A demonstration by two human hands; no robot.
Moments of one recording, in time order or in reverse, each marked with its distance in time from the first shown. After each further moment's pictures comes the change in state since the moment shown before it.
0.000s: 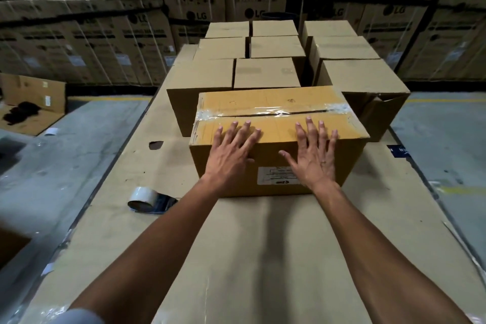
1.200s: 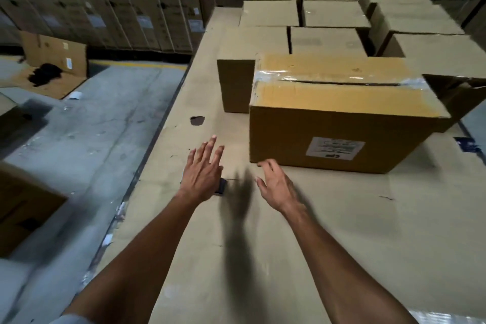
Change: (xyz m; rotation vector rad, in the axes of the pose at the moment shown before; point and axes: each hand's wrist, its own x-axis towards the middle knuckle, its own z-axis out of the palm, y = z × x) left_hand -0.155 -0.195 0.078 -0.062 -0.213 -0.313; right_hand -0.055 -0.260 0.067 0.594 -0.385 -0.124
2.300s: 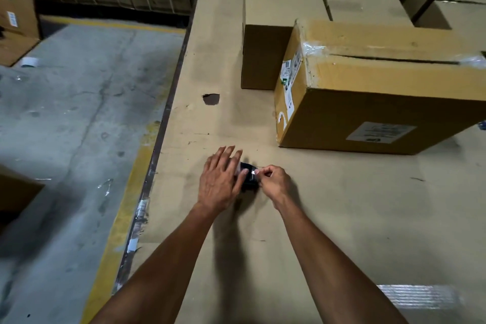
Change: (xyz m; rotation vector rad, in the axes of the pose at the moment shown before) left_hand -0.021 -0.080 0.081 -0.310 0.097 0.102; right_hand 0.052 -0.073 0.143 0.589 0.037 0.806
